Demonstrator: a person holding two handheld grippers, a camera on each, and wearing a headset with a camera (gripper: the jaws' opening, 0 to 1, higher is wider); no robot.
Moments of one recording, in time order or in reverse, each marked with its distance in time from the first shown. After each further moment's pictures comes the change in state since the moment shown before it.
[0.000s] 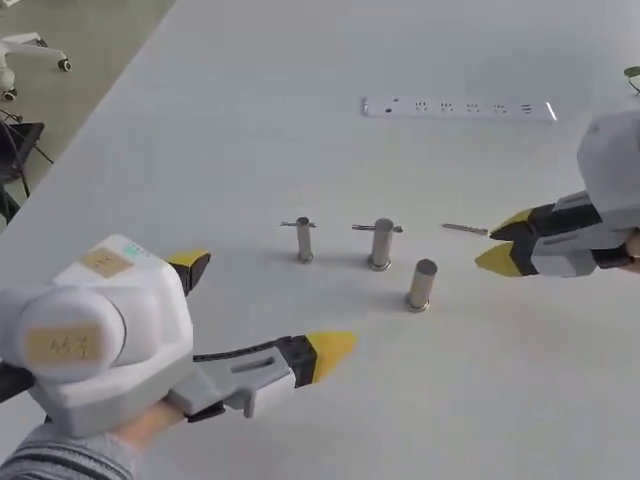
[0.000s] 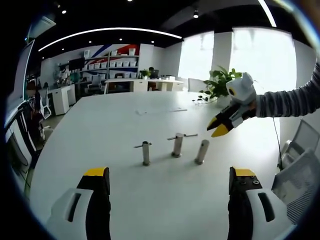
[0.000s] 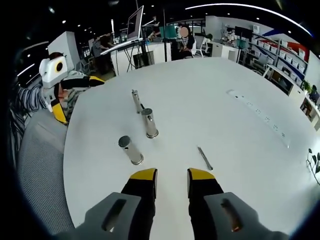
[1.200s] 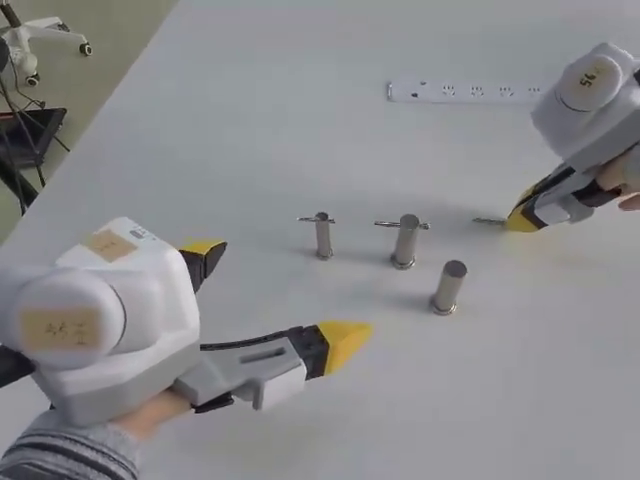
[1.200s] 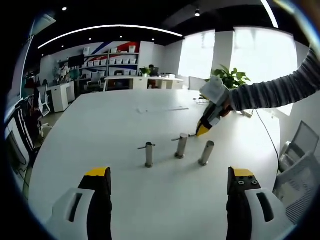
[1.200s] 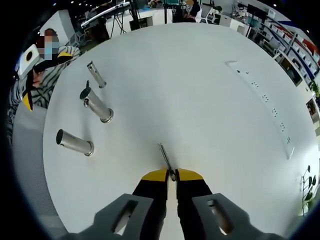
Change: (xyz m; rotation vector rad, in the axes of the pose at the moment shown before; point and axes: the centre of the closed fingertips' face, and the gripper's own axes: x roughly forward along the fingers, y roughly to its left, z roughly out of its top) left arm 0.009 0.012 0.002 -0.021 0.021 -0.012; right arm 0.051 -0.069 -0.018 -0.090 0.320 0.004
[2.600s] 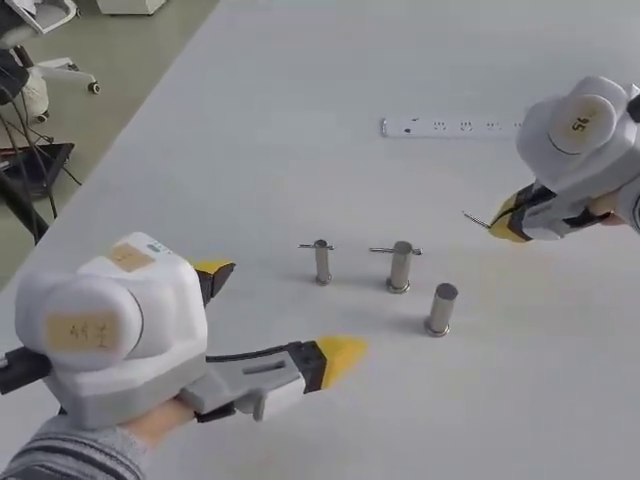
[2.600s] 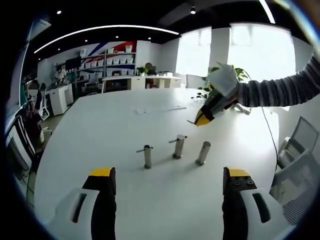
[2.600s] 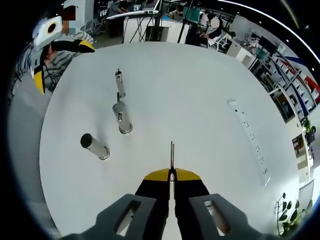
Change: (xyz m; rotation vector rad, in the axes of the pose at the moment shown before) left arm -0.007 -0.006 0.010 0.034 0.020 -0.006; right arm -0.051 0.031 0.042 -0.208 -0.162 -0.123
